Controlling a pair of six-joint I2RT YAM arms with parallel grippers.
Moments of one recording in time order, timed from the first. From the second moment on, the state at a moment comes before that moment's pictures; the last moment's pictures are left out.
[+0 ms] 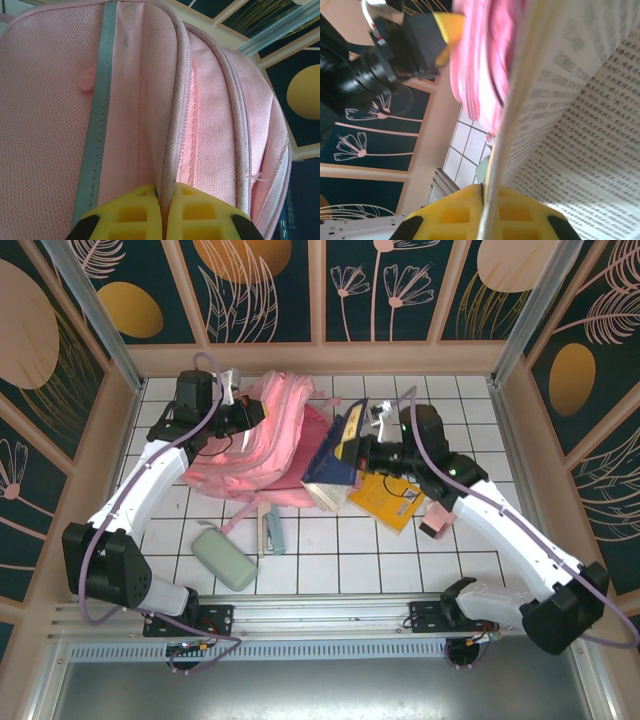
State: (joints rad) left arm -0.24 1.46 1.28 -0.36 0.50 -0.54; right arm 0.59 1.19 1.13 -0.37 -0.52 0.78
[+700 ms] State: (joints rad) left arm -0.19 1.46 1.25 -0.23 0.70 -0.73; right arm 0.58 1.60 1.15 0.03 -0.64 0.85
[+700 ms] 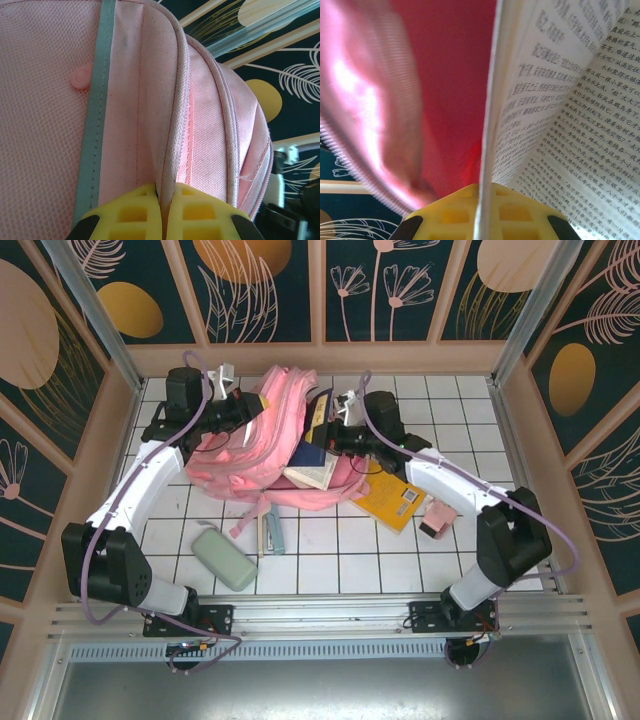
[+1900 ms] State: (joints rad) left arm -0.15 1.44 1.23 -0.12 0.75 -0.83; right arm 0.73 2.26 1.69 0.17 -0.57 1.04
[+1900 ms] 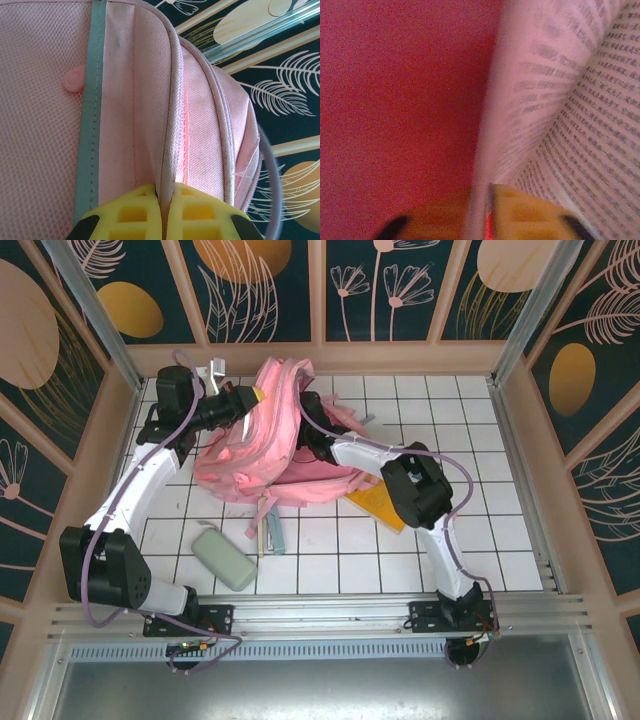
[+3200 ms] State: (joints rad) left arm -0.14 1.45 1.24 -0.20 0.45 -0.72; right arm 0.63 1.21 0.99 -0.37 0.03 0.87
